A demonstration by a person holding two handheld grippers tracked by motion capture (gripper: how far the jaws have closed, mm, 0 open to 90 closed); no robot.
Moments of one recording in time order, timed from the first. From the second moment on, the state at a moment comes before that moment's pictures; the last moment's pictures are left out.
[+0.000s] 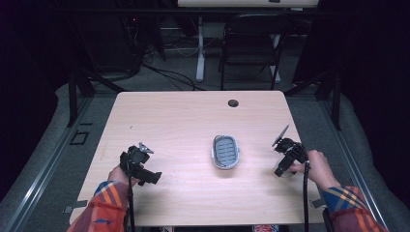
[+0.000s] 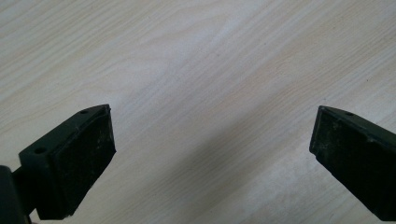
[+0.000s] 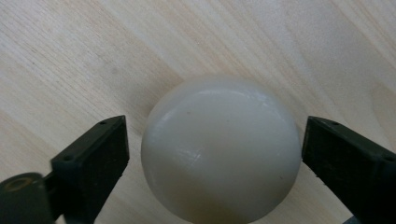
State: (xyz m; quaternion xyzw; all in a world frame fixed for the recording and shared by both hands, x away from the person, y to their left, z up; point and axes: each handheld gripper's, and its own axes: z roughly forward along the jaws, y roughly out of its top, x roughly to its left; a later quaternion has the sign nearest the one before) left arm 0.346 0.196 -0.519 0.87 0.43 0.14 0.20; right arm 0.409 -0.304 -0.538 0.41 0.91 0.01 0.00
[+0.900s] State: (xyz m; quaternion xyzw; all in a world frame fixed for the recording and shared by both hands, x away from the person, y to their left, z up) left arm 0.346 0.196 -0.519 0.87 0.43 0.13 0.20; right arm 0.412 -0.306 -0.533 0.41 0.91 0.02 0.01
